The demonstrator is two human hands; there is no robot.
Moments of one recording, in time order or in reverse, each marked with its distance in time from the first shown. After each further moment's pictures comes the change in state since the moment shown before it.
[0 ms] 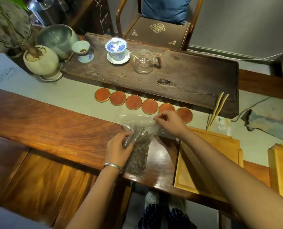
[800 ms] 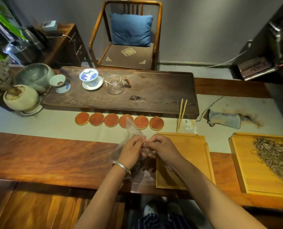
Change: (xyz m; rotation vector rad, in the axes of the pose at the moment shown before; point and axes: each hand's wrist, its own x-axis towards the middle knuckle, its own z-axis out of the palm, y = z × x) left_hand 0.001 0.149 0.007 -0.543 -0.444 -0.171; right_hand -0.120 -0.024 -0.030 0.822 0.101 0.238
